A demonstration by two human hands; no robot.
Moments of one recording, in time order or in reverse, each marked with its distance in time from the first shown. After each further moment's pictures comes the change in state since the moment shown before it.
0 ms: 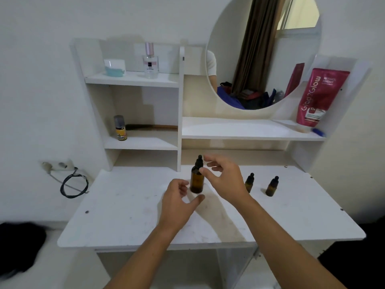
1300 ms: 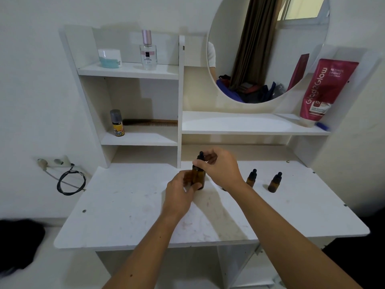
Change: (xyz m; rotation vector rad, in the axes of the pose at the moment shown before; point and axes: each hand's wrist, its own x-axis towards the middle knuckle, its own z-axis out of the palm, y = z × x) left_hand 0.032 -0.010 0.013 -0.083 -0.079 0.046; right_hand 0.027 -0.010 0.012 -0.046 -0.030 0.134
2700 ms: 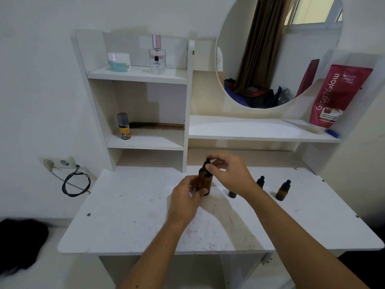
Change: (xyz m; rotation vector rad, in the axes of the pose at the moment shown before) left_hand 0.000 0.001 0.000 -0.030 0.011 -0.007; right_hand 0.005 0.010 -0.014 0.030 -0.135 -0.065
